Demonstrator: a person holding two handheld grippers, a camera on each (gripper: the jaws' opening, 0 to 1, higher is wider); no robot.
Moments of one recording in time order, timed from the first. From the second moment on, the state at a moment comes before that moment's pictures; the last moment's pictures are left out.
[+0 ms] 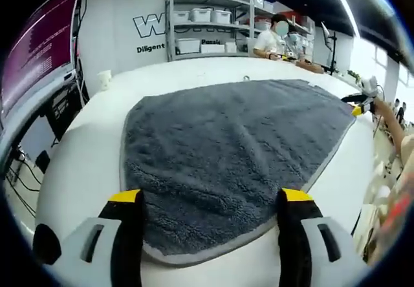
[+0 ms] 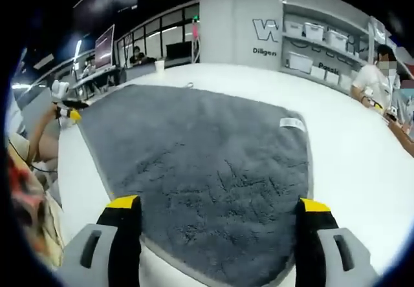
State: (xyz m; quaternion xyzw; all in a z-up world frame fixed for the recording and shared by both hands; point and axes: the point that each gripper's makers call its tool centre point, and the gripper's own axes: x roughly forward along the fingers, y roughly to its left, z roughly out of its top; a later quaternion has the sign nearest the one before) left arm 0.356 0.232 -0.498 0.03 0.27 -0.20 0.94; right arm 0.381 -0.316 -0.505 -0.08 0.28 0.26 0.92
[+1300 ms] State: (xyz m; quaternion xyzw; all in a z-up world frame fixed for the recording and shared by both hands) left arm 0.387 0.179 -0.490 0.05 0.25 -0.24 0.94; right arm 0.400 -0.230 -0.498 -0.08 0.27 0.33 0.90
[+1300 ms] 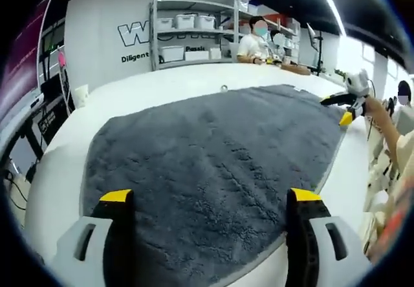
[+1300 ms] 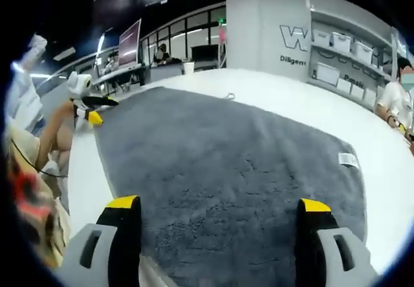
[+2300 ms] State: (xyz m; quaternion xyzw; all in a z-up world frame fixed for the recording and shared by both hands) left arm 0.557 0.223 -0.475 0.01 0.17 -0.24 0.96; right arm 0.537 -0.281 -0.487 -0.12 0.24 0.30 0.92
